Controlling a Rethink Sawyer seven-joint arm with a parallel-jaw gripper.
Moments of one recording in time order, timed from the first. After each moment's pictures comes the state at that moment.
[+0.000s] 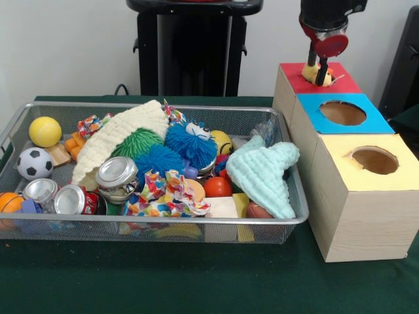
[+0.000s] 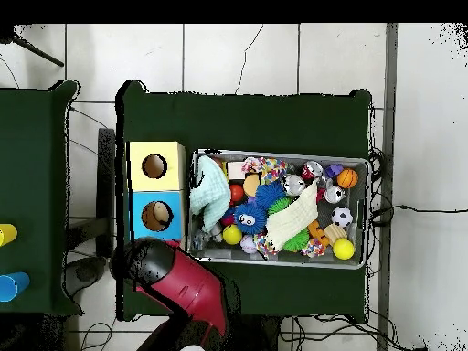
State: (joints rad) arm 0.37 -0.62 -0.40 1.98 0.78 0.72 2.53
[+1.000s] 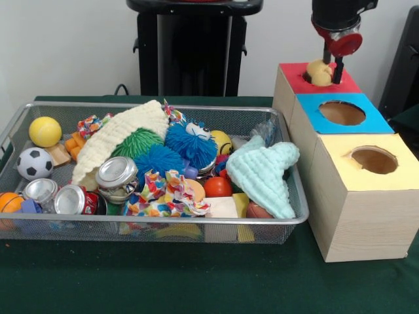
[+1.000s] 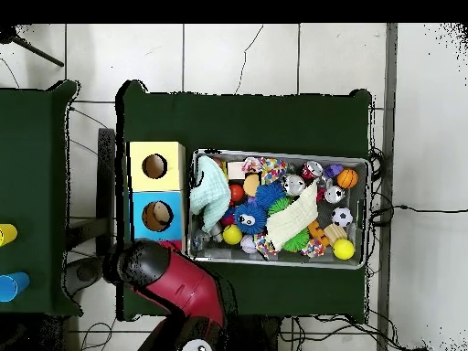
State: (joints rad) arm 0.31 -0.67 -0.29 2.01 0.74 0.68 2.53
